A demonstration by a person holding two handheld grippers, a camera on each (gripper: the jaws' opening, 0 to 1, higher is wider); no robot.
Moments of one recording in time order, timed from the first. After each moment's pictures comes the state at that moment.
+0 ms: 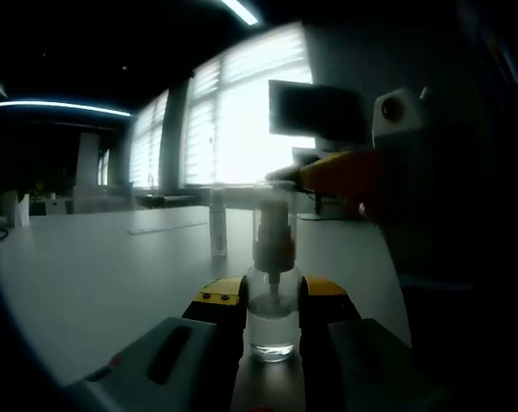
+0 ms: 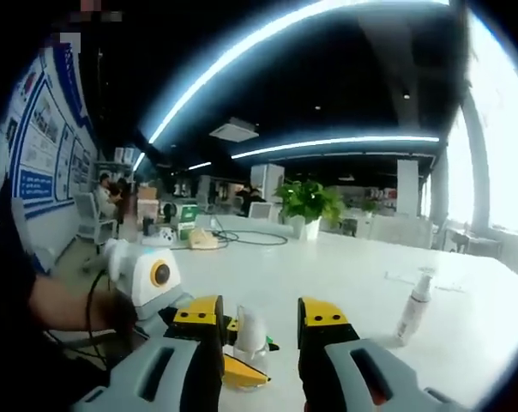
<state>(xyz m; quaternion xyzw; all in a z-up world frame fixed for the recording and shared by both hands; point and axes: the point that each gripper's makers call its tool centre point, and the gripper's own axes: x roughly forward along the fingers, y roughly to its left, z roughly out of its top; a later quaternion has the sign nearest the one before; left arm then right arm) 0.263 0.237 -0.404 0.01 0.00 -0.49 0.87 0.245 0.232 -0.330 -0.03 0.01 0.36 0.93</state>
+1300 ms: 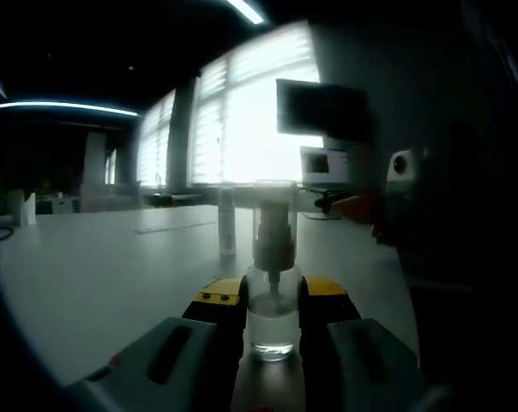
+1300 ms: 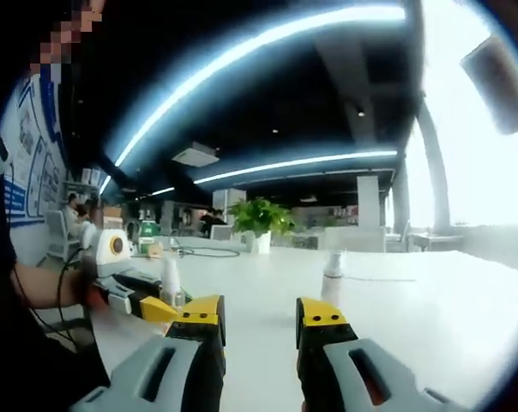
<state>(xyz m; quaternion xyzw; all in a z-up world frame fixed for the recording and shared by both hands) 0.270 0.240 -0.405 0.01 0.00 -0.47 0.88 0.256 0.119 -0.364 0.00 -0.04 0.27 0.96</state>
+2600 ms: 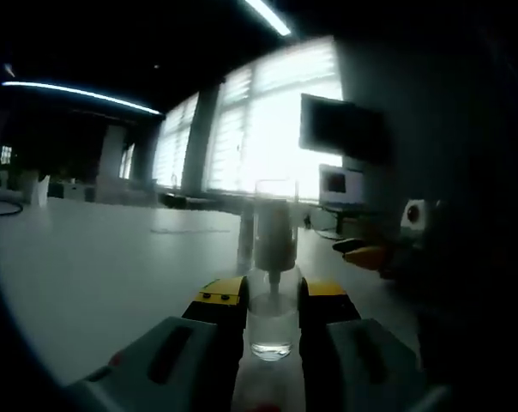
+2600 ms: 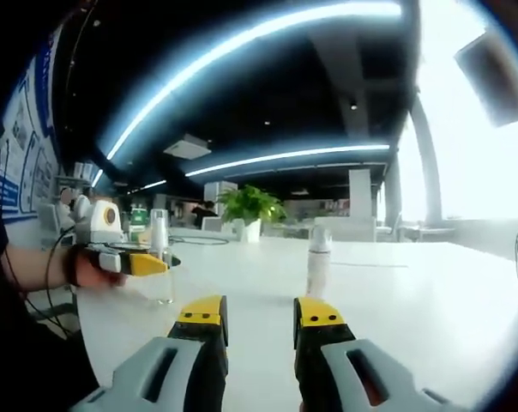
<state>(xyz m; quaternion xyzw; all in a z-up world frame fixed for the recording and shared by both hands) 0.290 0.263 -0.387 -0.07 -0.01 -0.43 0.90 0.259 0.109 -0.389 -0.01 -0.03 0.25 0.97</state>
